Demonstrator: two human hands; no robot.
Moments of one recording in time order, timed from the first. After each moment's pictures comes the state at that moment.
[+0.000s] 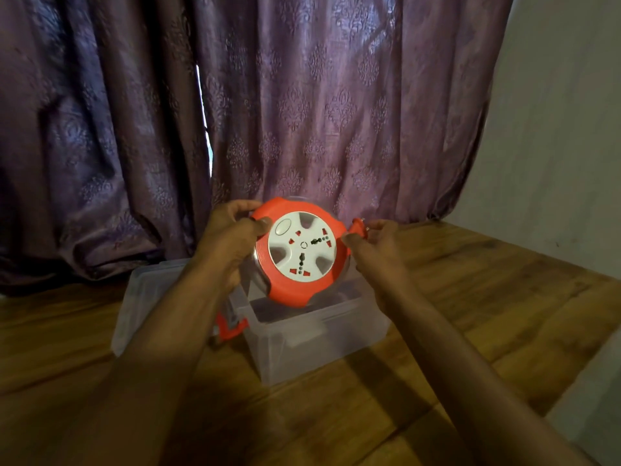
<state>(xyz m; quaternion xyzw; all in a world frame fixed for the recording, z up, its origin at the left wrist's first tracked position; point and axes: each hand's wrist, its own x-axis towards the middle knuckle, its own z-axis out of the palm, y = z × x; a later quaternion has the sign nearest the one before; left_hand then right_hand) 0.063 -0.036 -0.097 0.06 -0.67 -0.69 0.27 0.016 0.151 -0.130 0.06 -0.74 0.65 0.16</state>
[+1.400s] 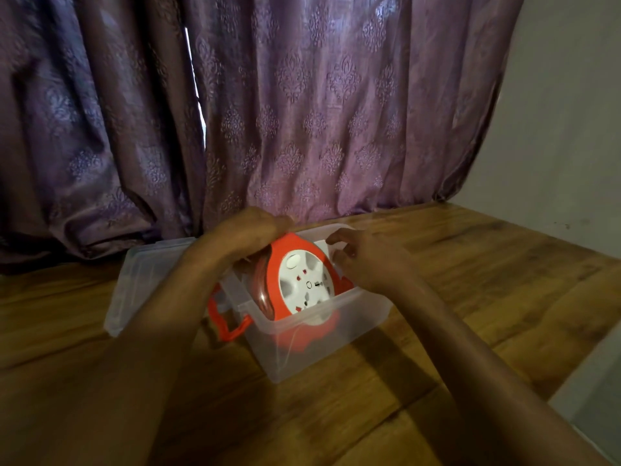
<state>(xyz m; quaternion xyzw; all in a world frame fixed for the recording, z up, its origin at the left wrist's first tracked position) 0.051 -0.037 -0.104 0.05 -0.91 -0.40 0.08 0.026 0.161 -0.134 0.18 -0.96 0.18 0.09</state>
